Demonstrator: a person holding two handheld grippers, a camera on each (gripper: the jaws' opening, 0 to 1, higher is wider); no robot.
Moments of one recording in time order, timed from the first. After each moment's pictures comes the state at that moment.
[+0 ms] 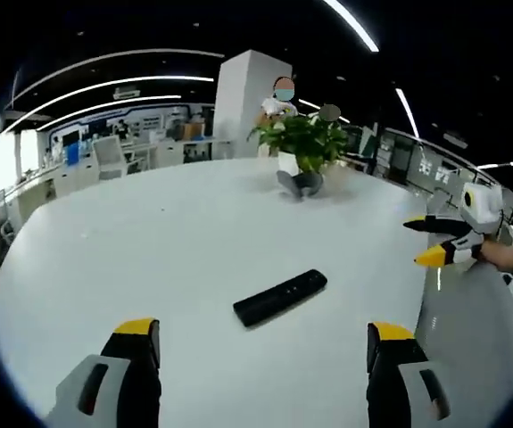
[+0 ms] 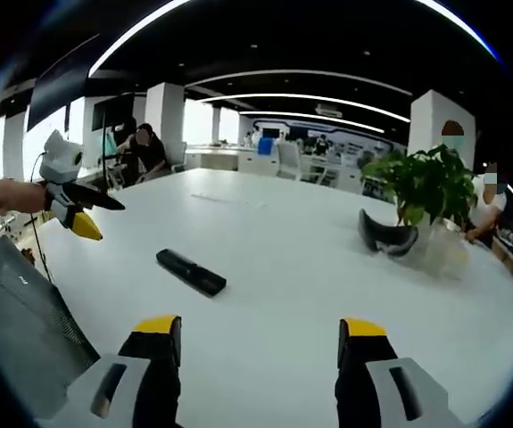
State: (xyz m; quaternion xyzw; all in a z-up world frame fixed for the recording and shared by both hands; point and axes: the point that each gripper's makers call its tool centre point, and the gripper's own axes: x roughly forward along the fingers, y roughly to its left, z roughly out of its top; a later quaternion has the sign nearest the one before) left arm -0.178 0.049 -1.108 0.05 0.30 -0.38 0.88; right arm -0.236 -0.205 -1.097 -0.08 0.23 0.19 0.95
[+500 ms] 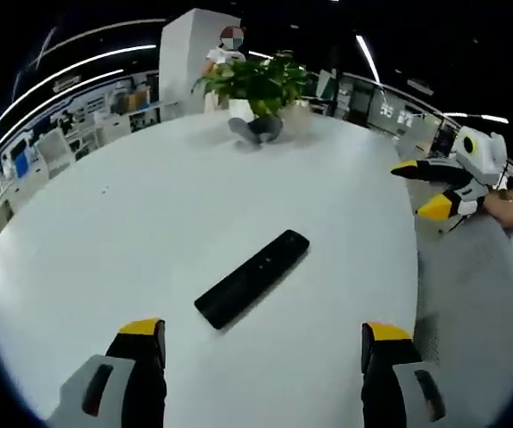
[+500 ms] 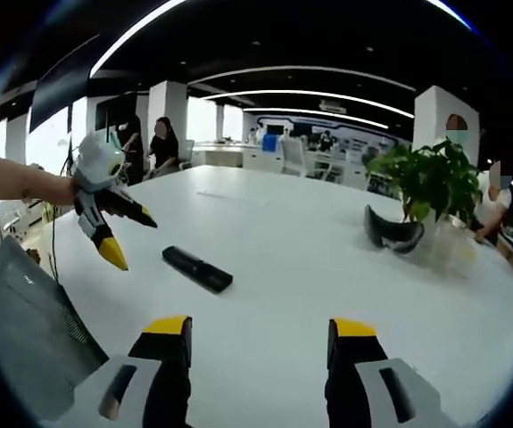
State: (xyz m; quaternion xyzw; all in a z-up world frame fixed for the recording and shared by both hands) left arm -0.173 0.006 -1.155 0.14 0.38 -0.46 0.79; right arm -0.239 -0.200 -1.099 -0.08 0.23 0.21 0.95
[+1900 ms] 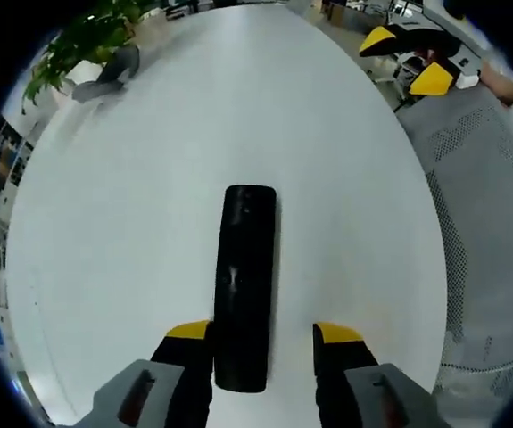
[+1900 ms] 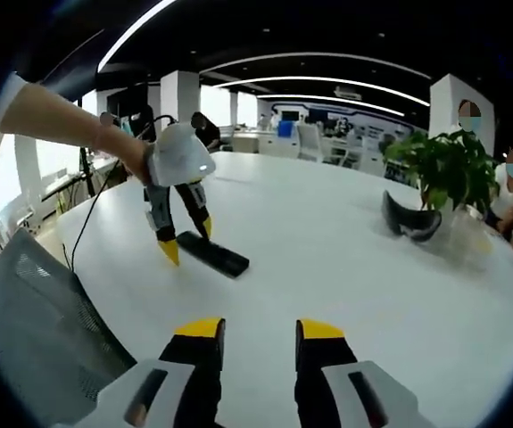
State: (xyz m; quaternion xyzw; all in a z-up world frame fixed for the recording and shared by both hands) left arm -0.150 -0.022 -1.196 0.45 0.44 -0.56 0.54; right arm -0.249 -0.192 -1.114 -0.08 0.27 0.24 0.93
